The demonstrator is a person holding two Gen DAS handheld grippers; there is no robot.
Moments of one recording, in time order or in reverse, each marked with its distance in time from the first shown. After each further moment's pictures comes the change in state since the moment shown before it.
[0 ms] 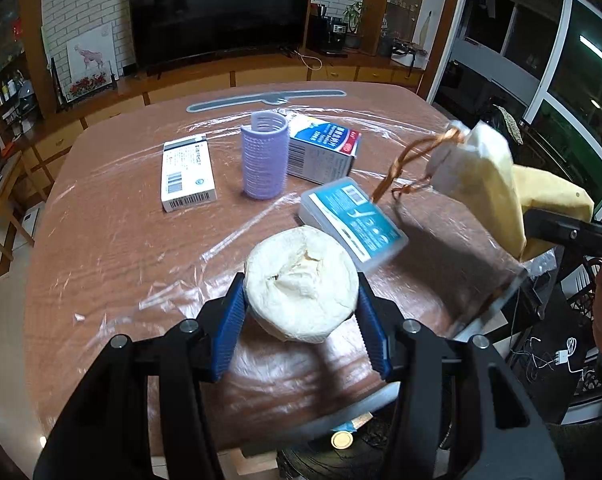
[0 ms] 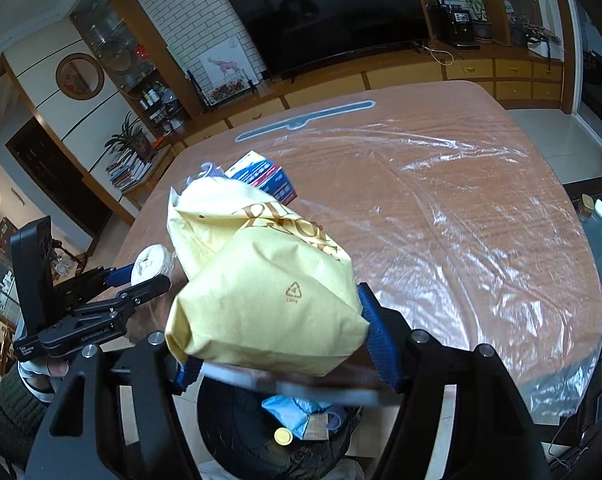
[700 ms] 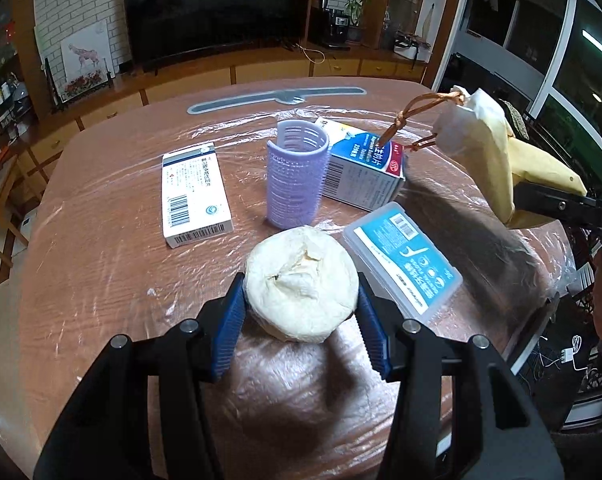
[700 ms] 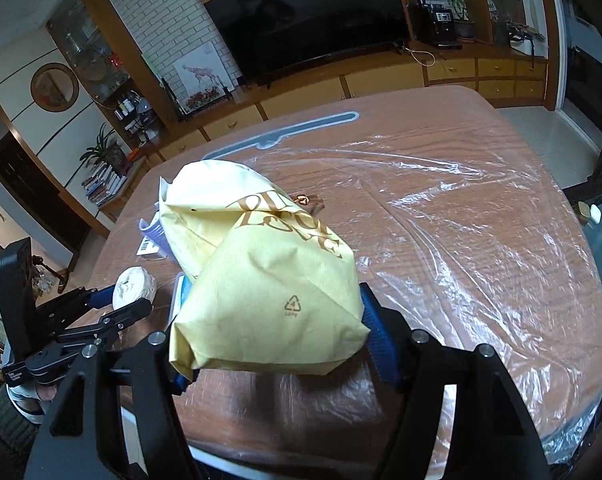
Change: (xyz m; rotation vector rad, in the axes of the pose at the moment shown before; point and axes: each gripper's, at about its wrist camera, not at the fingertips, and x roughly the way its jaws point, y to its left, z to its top) left arm 0.039 0.024 0.029 0.014 0.027 0.008; right arm 0.043 -0.005 0.041 0.043 -0.026 -0.069
